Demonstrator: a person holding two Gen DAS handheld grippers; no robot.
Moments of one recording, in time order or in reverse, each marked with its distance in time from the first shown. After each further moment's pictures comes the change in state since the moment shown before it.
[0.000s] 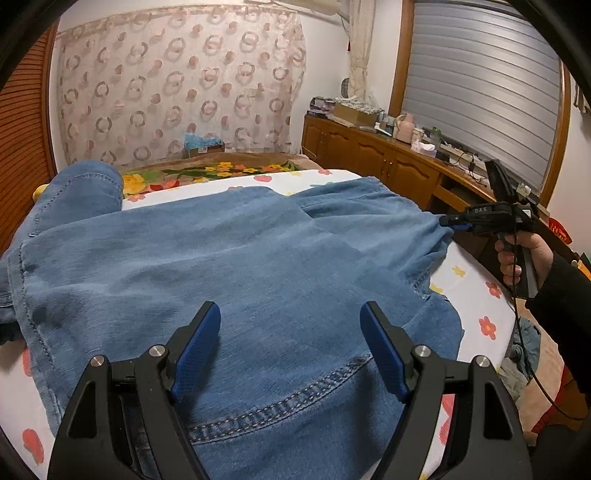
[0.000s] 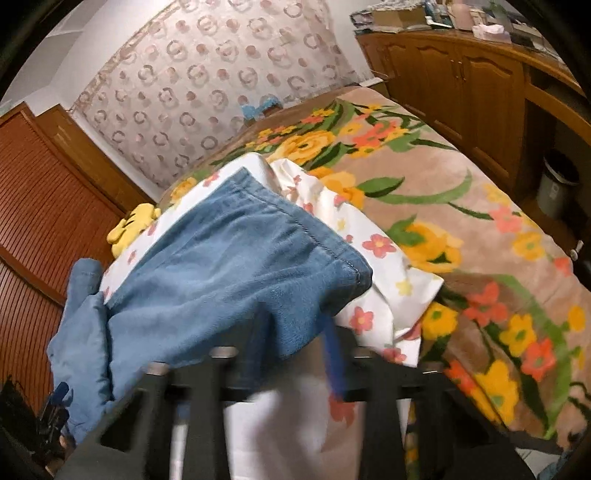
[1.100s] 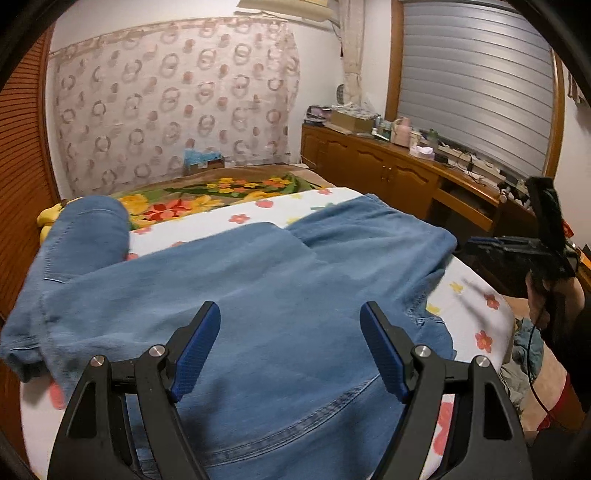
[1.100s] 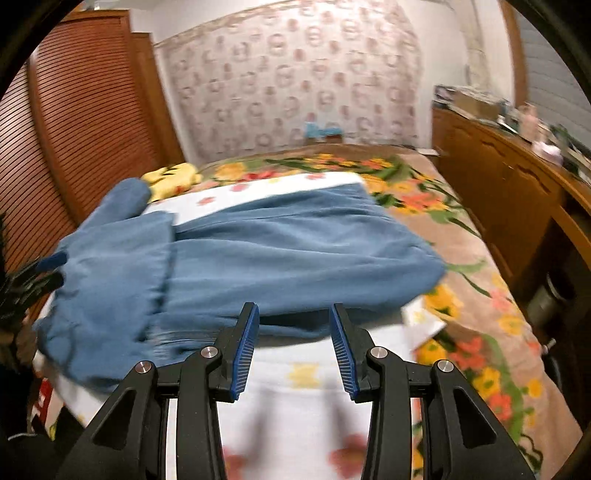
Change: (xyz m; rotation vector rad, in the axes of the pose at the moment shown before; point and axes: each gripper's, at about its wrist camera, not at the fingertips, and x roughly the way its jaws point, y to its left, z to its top) left arm -0.014 -0.005 0.028 0.054 -0.028 0.013; right arm -0.062 0.063 -0.084 -0.373 -0.087 -0.063
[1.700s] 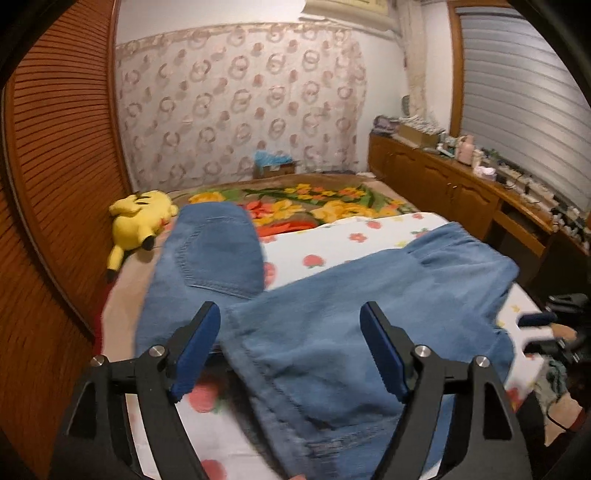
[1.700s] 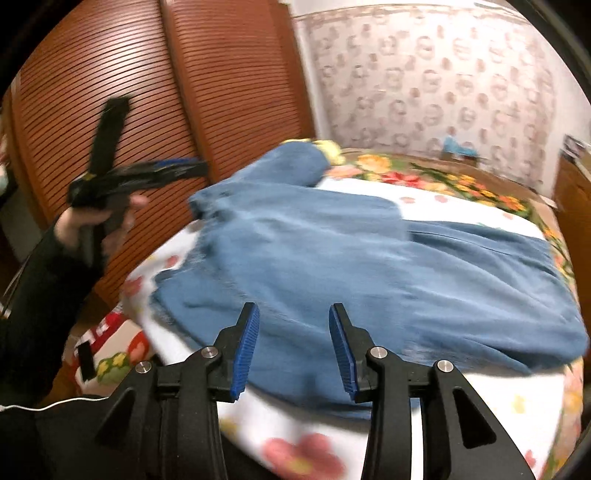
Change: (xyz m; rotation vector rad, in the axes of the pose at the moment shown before) left arm -0.068 0.111 0.012 -0.088 -0.015 0.207; right arm -0.011 0.141 -0.004 -0.301 0.022 0.377
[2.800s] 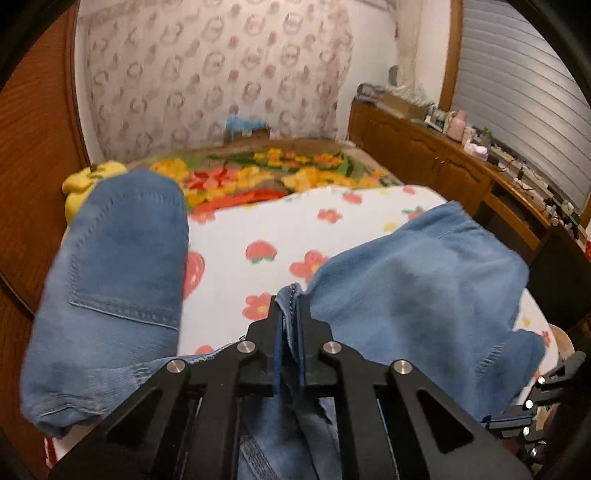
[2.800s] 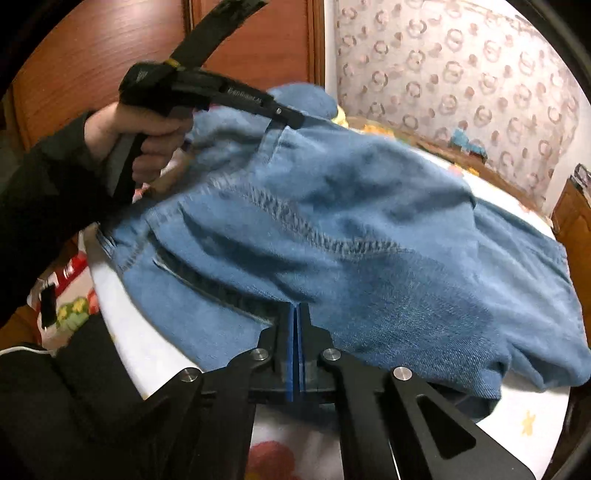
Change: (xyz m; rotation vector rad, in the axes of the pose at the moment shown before) left arm 0.107 -0.040 0.026 -0.004 0.127 -0.079; right arm 0.098 0.034 -0.013 -0.176 0.132 0.001
